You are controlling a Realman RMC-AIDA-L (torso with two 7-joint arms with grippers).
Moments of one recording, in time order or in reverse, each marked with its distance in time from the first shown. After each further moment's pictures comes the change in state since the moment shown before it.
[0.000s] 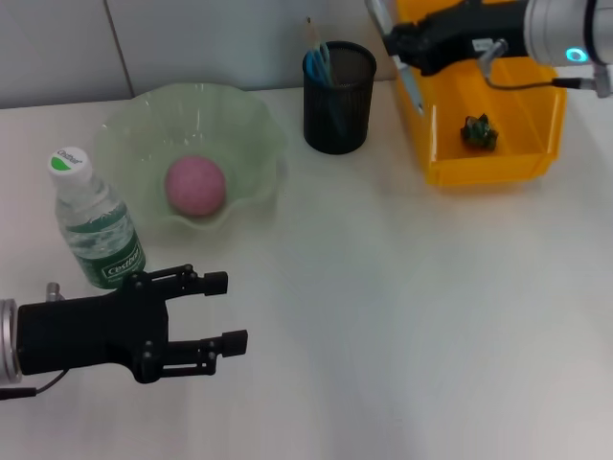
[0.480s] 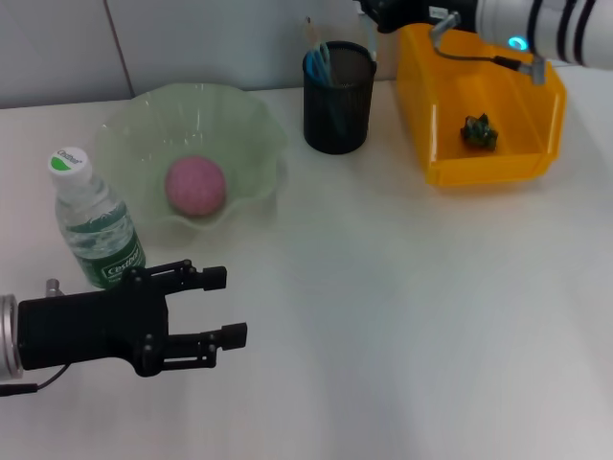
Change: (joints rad) left arm -0.003 0.002 0.000 -0.004 -0.008 -0.011 -0.012; right arm 0.064 0.001 -0.080 0.292 0.464 0.331 -0.409
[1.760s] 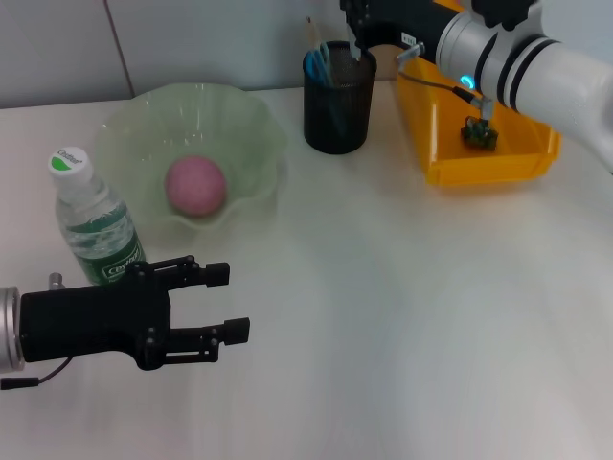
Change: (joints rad) left arm -0.016 0.002 0.006 0.006 0.001 0.002 -0.033; right arm 0.154 0.002 -0.022 0.499 0.771 0.118 -0.747
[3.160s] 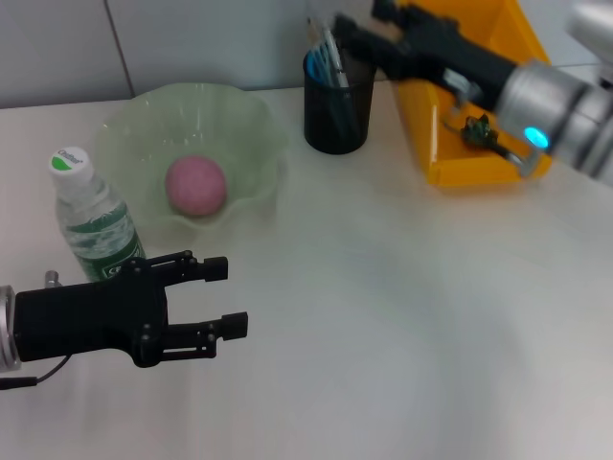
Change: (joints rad) left arm 0.008 0.003 0.000 -0.002 -0.025 0.021 -0.001; right arm -0.224 -0.027 -0.002 -0.072 -0.012 -0.481 0.228
